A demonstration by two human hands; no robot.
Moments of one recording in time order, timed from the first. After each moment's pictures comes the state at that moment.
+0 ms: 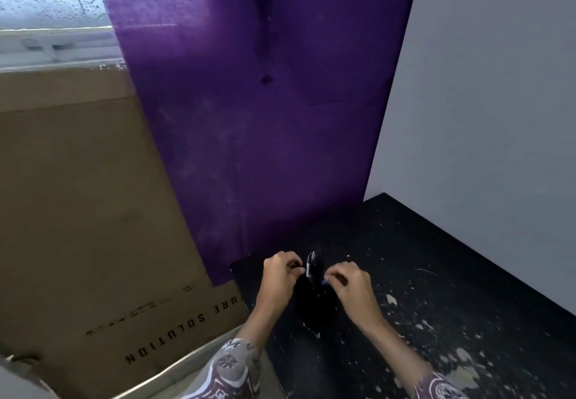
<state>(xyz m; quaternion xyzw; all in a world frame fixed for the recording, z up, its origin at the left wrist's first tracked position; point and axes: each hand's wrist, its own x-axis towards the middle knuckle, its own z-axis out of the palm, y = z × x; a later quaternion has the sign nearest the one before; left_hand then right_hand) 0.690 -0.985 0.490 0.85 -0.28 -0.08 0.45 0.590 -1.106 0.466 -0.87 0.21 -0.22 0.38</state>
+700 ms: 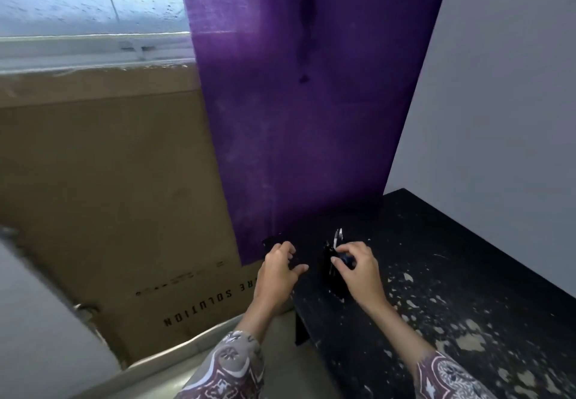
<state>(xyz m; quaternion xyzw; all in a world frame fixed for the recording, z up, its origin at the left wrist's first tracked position) 0.652 -0.882 0.504 0.88 -0.26 -0.01 0.39 0.568 -1.032 0.488 -0.86 0.20 -0.28 0.38</state>
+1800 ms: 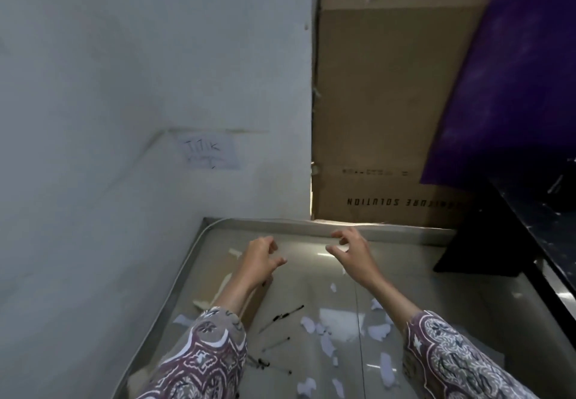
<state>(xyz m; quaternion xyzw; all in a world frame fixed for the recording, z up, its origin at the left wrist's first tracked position) 0.393 -0.288 0.465 0.94 0.03 -0.06 0.33 0.407 -0.503 0.441 -0.89 -0.04 -0.01 0.46</state>
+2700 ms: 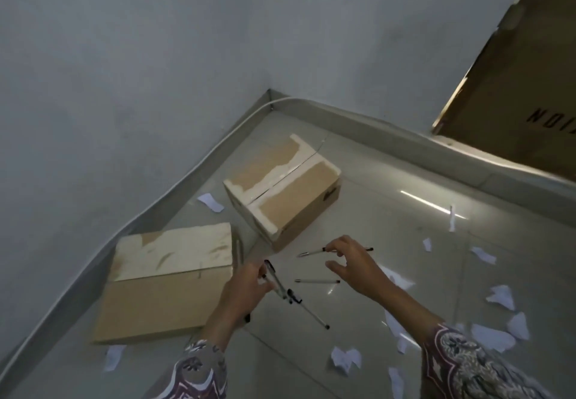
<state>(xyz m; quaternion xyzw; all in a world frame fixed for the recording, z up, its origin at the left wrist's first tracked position) 0.340 -0.145 -0.037 0.89 0.26 -0.15 0.35 0.468 -0.343 -0.042 -0.88 -0.29 0.23 0.29</state>
